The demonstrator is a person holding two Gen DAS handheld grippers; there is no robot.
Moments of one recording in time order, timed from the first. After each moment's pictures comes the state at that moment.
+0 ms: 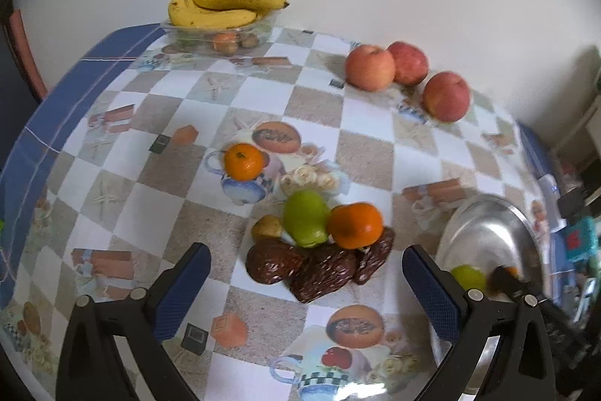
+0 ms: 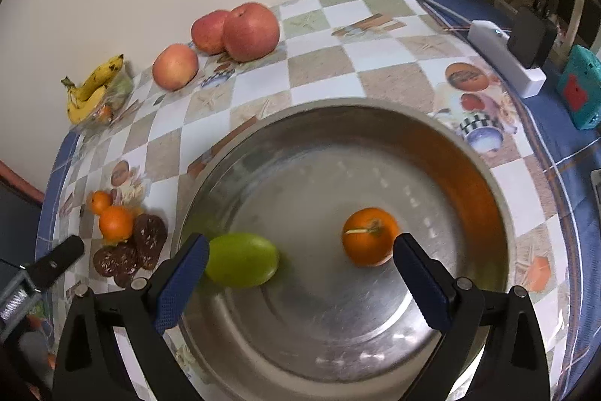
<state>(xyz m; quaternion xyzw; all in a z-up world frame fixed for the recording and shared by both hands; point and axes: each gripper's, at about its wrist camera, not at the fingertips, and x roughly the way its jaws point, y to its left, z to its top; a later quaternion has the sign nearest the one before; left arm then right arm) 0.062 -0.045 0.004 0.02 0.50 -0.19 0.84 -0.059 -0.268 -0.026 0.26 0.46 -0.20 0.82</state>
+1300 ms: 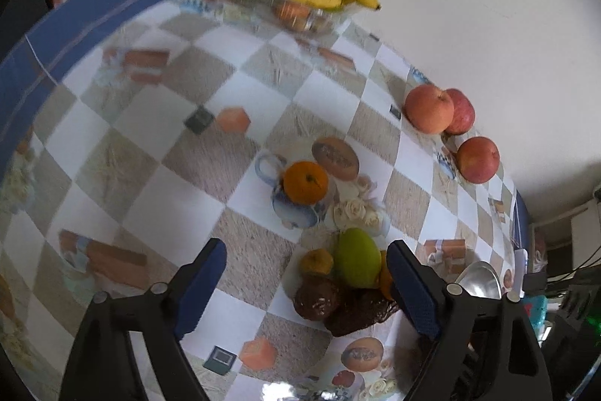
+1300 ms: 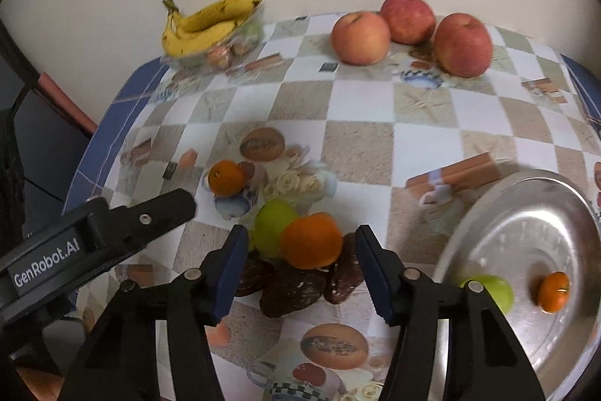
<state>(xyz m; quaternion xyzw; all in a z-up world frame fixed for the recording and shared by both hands) 0.131 0.019 -0.017 -0.13 0.58 -0.16 0.79 0.058 -0.137 -0.011 0.19 0.49 -0.05 0.85</state>
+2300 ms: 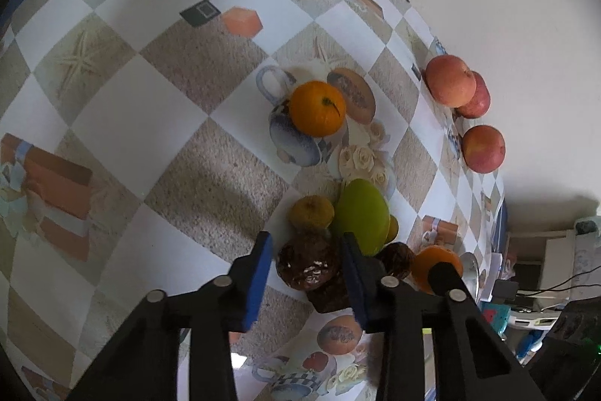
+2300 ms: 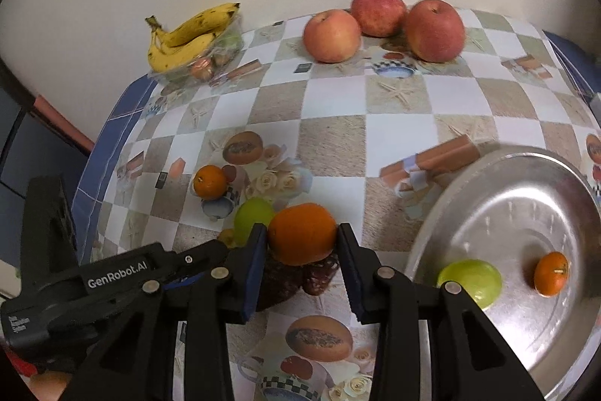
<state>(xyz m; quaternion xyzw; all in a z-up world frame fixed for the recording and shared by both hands) 0.120 0.017 -0.061 -0.22 0.65 -0.16 0.71 0.040 -0.161 -0.010 0.23 0.48 -0.08 0.84</state>
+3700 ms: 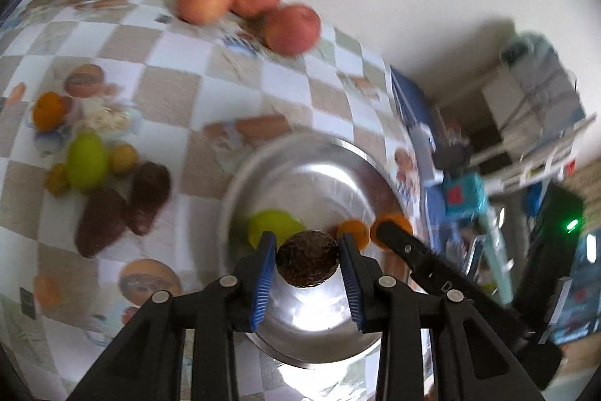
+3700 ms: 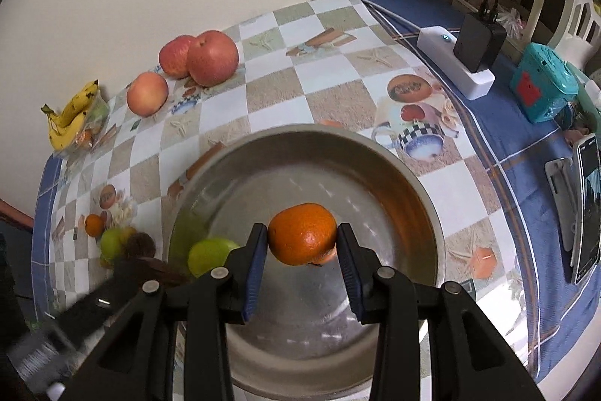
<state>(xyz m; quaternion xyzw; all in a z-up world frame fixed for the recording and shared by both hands) 0.023 -0.138 0.002 -0.05 0.59 -0.39 0.70 -0.084 -0.291 0.004 0.28 0.47 -0.26 0.80</state>
